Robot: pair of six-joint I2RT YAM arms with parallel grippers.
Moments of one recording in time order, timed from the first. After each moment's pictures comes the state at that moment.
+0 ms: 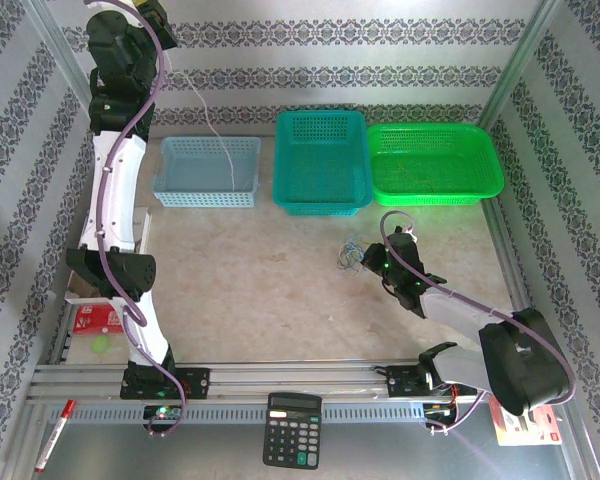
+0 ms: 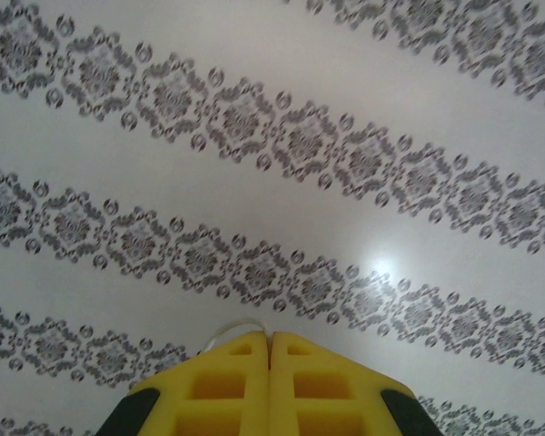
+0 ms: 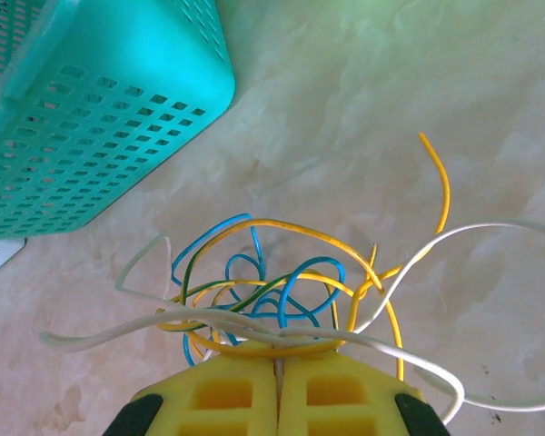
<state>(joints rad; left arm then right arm) -0.03 1.93 2.40 -0.29 -0.07 -0.30 0.38 1.22 0.38 0.17 0.04 0.91</state>
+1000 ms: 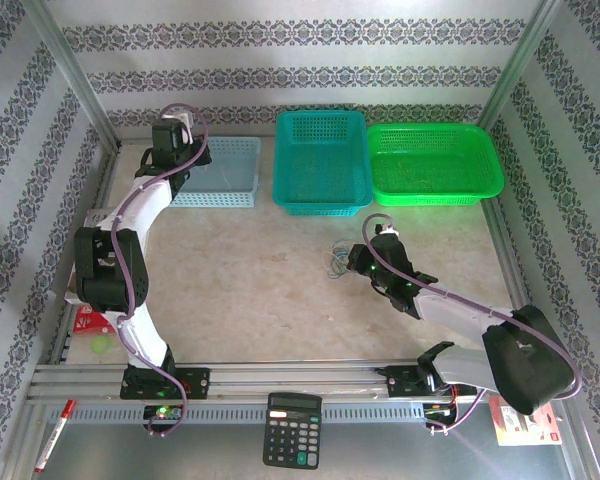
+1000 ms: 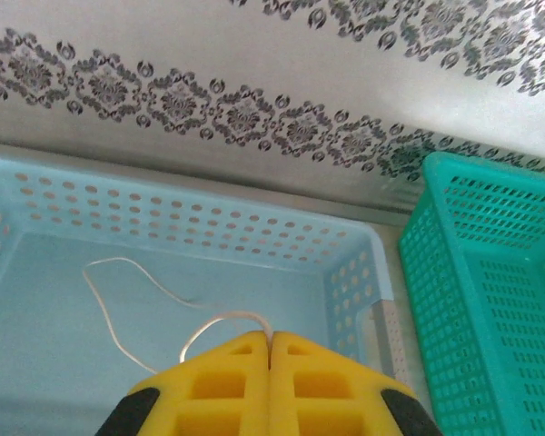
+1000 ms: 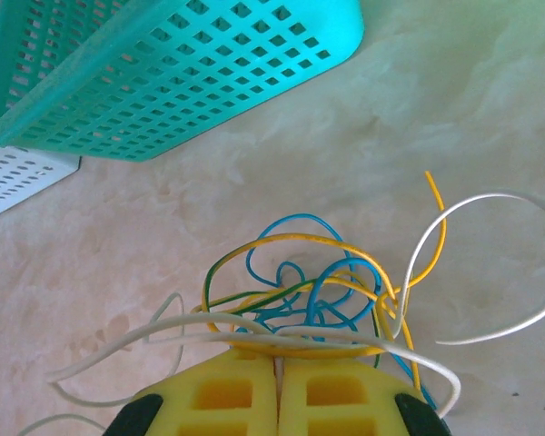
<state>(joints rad) -0.02 1.81 1.43 -0.09 0.10 -0.30 0.51 1.21 0.43 0.16 0.05 0.83</state>
